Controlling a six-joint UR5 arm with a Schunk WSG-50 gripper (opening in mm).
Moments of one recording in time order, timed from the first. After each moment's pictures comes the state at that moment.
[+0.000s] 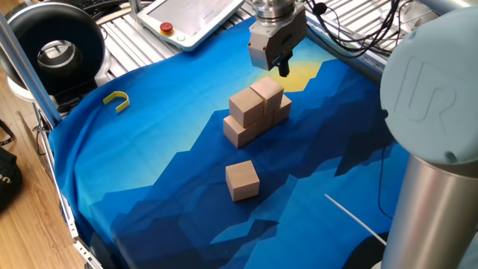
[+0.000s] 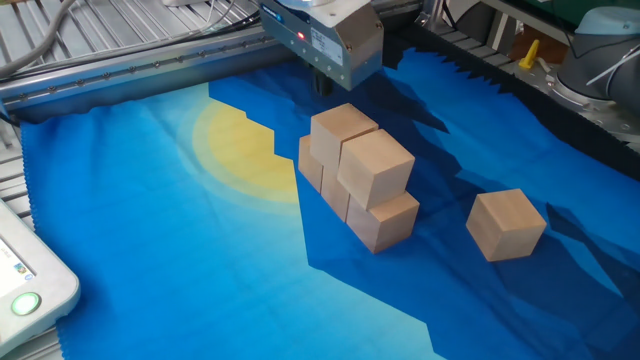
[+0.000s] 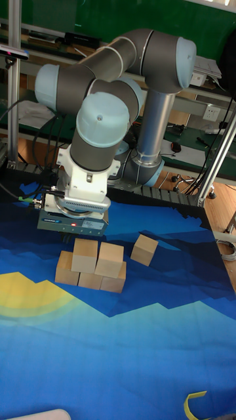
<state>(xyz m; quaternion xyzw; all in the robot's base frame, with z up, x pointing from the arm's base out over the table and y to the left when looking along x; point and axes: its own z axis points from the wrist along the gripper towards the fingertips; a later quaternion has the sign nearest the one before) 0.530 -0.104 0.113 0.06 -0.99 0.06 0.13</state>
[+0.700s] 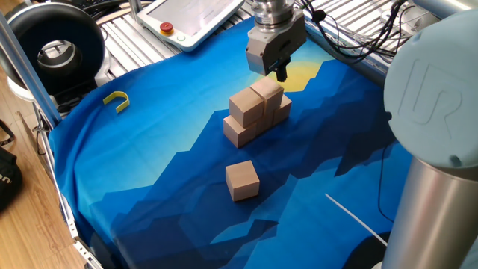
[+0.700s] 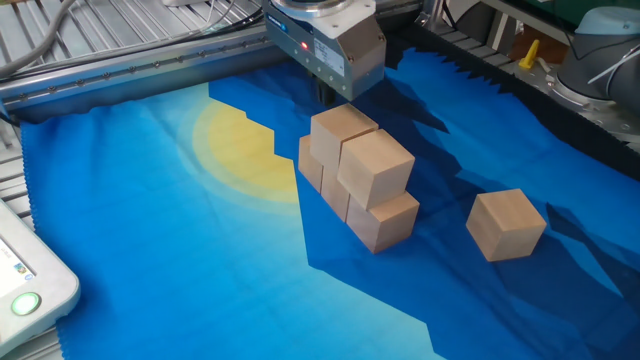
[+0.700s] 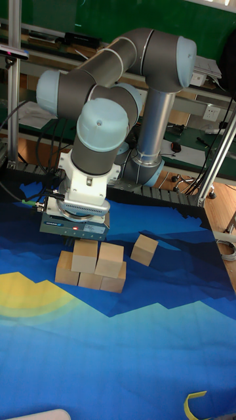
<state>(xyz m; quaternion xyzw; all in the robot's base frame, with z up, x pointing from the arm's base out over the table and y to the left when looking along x) 0.529 -0.098 0.101 0.04 -0.99 0.05 0.12</state>
